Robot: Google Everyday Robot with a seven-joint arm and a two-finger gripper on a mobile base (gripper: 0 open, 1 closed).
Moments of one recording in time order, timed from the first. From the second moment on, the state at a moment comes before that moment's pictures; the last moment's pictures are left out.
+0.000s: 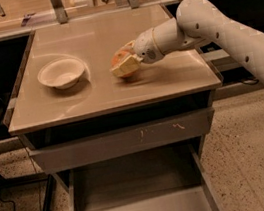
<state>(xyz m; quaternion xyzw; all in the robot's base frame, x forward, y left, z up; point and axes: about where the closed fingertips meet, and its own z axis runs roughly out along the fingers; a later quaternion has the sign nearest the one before) 0.705 0.004 0.842 -0.51 0.68 0.31 0.43</state>
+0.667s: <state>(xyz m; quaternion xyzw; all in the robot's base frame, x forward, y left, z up) 0.705 0.004 0.842 -0.51 0.68 0.31 0.43</state>
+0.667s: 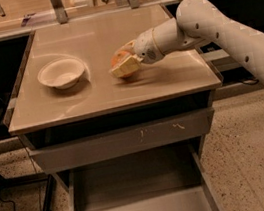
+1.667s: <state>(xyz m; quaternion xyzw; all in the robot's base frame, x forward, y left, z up) 0.704 -0.001 0.875 -0.52 0.68 0.26 0.45</state>
